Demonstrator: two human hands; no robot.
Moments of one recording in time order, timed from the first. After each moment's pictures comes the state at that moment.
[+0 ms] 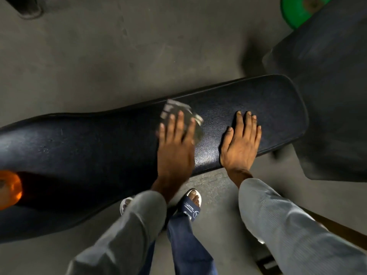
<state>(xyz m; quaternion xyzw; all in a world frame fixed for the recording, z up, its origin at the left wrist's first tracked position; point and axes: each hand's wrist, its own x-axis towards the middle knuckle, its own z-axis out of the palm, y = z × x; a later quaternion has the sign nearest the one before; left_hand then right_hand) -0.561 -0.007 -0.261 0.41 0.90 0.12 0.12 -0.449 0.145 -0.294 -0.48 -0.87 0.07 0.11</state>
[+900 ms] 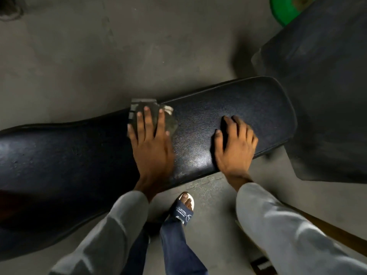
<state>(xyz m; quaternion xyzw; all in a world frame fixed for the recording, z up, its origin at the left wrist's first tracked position) -0.584 0.017 -0.271 0.30 0.94 0.14 0.08 -0.438 0.178 -0.283 -0.45 -0.89 0.07 0.10</state>
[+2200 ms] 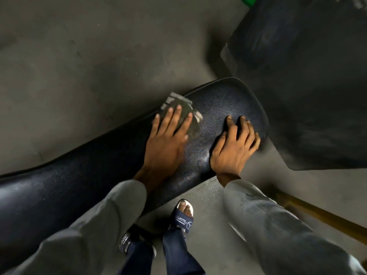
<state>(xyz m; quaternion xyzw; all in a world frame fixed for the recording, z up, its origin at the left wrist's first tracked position) -0.575 0.142 -0.278 0.58 0.80 0.09 0.10 -0.411 0.242 -0.304 -0.60 -0.78 0.06 0.15</state>
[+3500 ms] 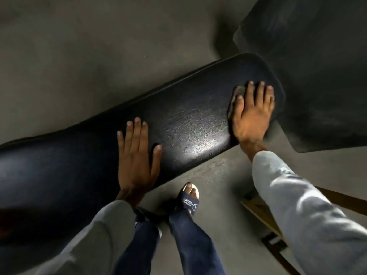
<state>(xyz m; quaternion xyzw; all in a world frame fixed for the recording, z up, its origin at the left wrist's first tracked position) -0.584 -0.035 -0.286 0.43 0.88 0.18 0.10 -0.418 0.250 -0.292 -0.55 -0.83 0.06 0.07</state>
